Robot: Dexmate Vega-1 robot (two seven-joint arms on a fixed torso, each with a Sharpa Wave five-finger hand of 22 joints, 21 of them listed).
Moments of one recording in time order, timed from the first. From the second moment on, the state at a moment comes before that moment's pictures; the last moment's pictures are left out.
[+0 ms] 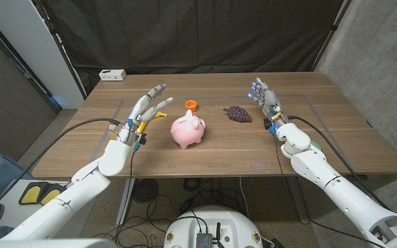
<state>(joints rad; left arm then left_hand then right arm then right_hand) 1.14 0.71 0.26 -1.63 0.18 -0.55 0.43 0.32 -0.05 0.33 -0.10 0.18 0.23 0.09 0.21 0.18 0.26 0.09 0.28 0.20 0.24 0.09 0.22 0.18 0.13 0.13 0.39 0.17 -0.92 -0.52 -0.40 -1.53 0.55 0.26 -0.11 0.22 0.02 0.28 -0.12 0.18 0.18 0.10 0.20 0.19 0.14 0.15 0.21 0.19 0.03 0.09 0.21 0.22 0.22 0.03 0.34 0.17</state>
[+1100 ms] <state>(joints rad) 1.13 0.85 0.29 -1.81 0.46 -0.33 0.39 0.36 -0.06 0.34 -0.13 0.18 0.22 0.05 0.20 0.18 0.23 0.05 0.25 0.21 0.22 0.07 0.20 0.18 0.09 0.19 0.34 0.17 -0.96 -0.50 -0.40 -1.55 0.52 0.29 -0.16 0.22 0.03 0.27 -0.12 0.18 0.19 0.10 0.20 0.19 0.15 0.15 0.21 0.19 0.04 0.09 0.21 0.22 0.22 0.03 0.33 0.17</state>
